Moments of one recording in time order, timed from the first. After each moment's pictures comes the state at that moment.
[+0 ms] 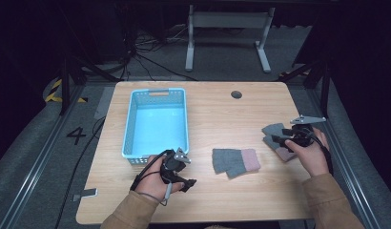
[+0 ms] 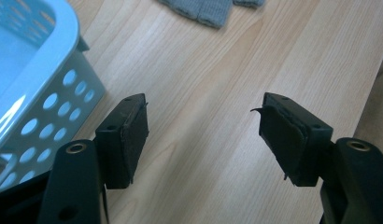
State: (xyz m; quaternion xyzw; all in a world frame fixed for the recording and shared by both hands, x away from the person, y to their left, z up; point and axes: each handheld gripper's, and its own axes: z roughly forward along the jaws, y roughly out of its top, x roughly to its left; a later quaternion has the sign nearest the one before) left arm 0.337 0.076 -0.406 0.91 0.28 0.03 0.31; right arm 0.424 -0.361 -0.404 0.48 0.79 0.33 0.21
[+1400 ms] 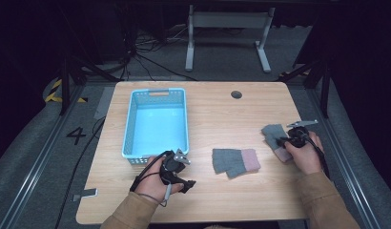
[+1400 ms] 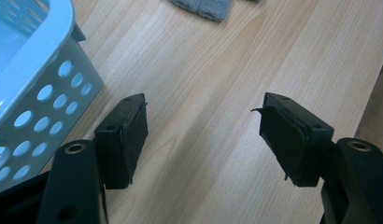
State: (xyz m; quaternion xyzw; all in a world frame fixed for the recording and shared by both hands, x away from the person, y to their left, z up) left arm 0.336 0.075 -0.409 0.91 0.29 0.02 0.30; right arm 0.438 -0.372 -0.441 0.52 0.79 0.26 0.20
